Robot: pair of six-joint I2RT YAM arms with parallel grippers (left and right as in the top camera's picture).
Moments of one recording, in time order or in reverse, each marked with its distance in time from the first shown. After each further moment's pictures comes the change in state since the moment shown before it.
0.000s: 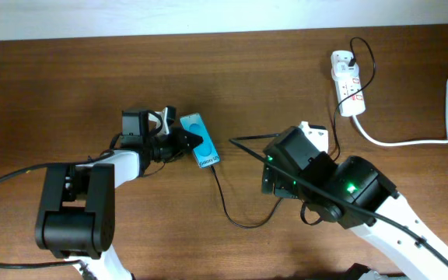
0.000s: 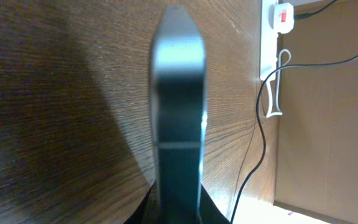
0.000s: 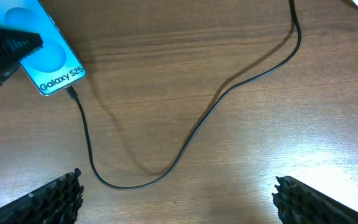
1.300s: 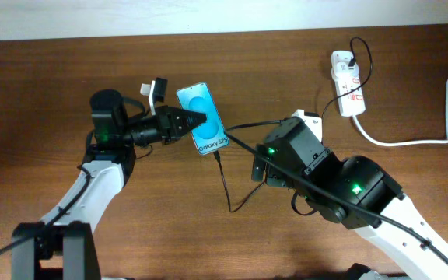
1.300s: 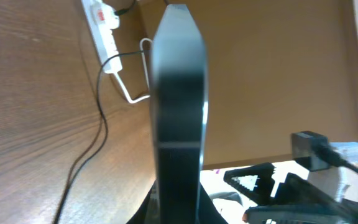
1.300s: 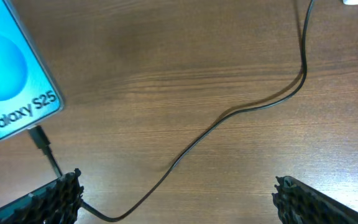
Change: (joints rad) left arm 0.031 -0.332 -0.013 0.228 0.382 -0.355; right arm 0.000 -0.003 0.034 0.142 -0.020 -0.026
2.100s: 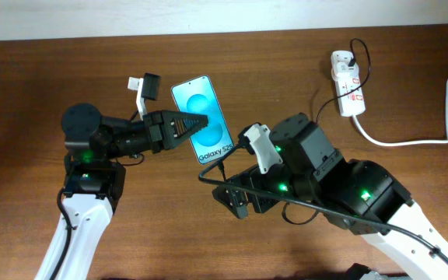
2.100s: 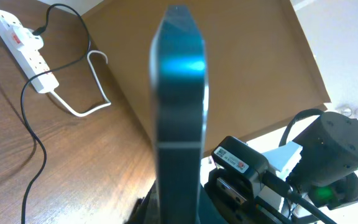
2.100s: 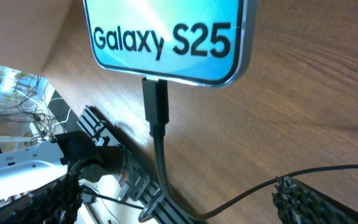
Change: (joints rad) left arm -0.029 -0.343 -0.001 0.040 0.018 -0.168; right arm 0.000 -0.035 -0.005 0.151 -0.632 -0.407
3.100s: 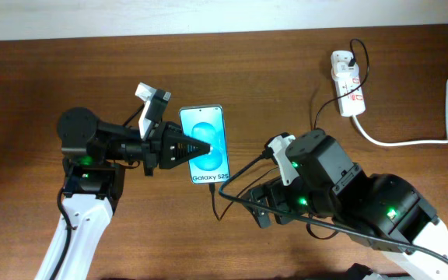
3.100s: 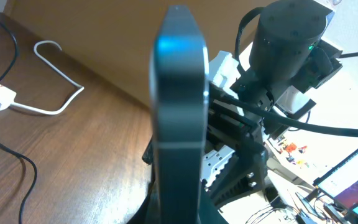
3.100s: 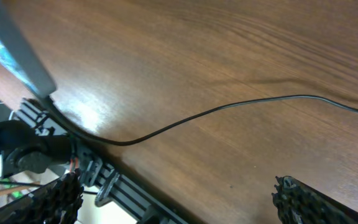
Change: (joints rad) left arm 0.000 0.000 0.000 0.118 0.302 0.285; right arm 0.000 -0.082 0.000 -0.197 0.200 -0.014
